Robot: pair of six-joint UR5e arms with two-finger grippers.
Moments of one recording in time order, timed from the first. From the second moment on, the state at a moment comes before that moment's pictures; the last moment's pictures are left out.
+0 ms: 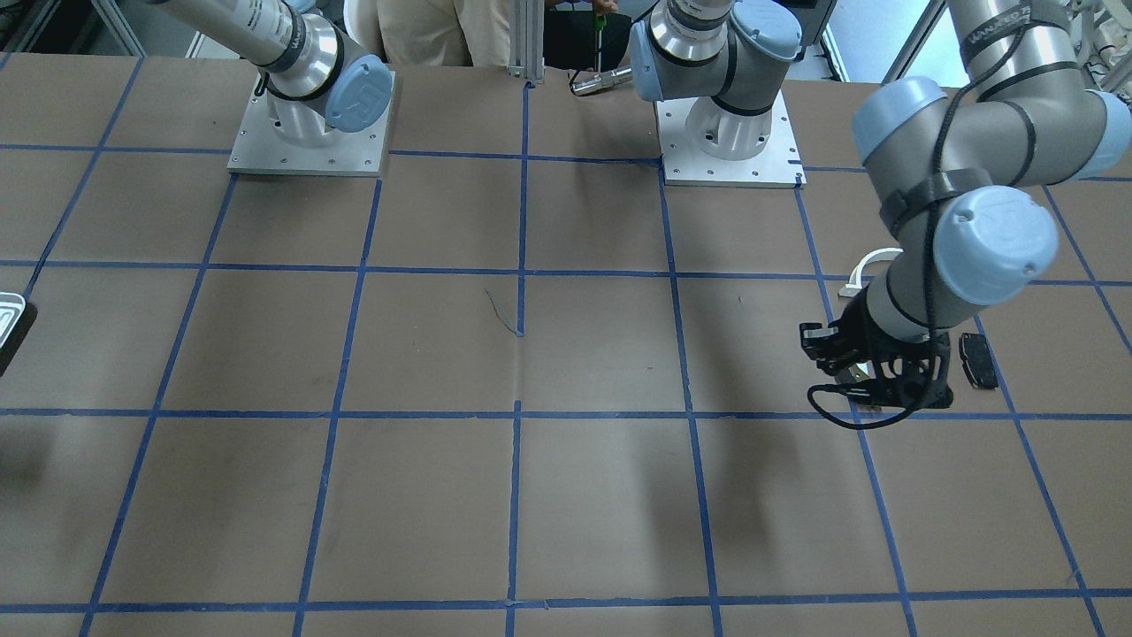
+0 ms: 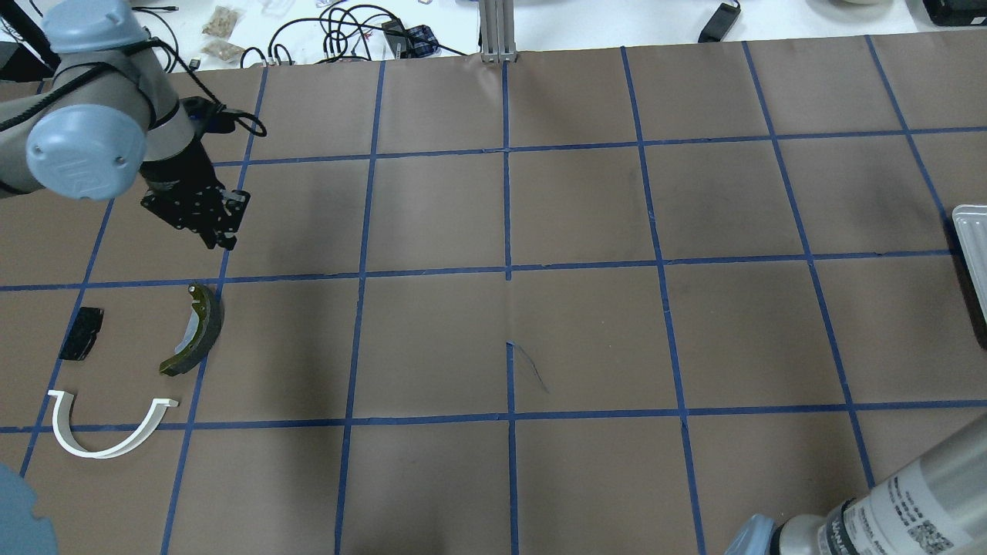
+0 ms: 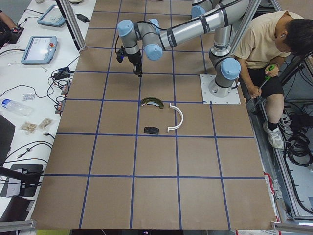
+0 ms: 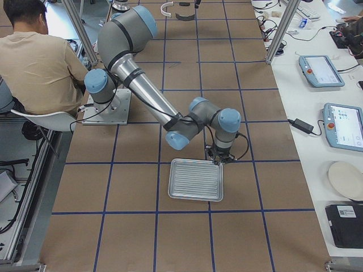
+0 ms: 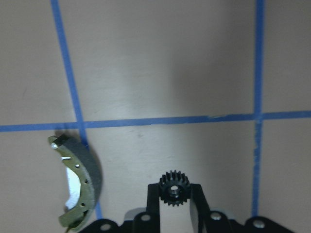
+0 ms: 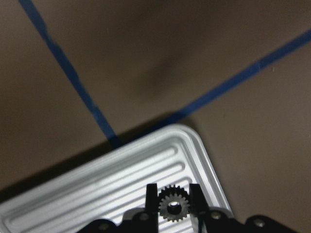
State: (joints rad) left arm -1.29 -1.84 -1.70 -1.35 1.70 0.34; right arm 0.89 -1.05 1.49 -2.09 -1.64 -1.71
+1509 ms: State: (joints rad) left arm -0.96 -1.90 -1.90 -1.03 1.70 0.72; right arm 1.93 -1.14 1.66 -2.08 -1.59 0.23
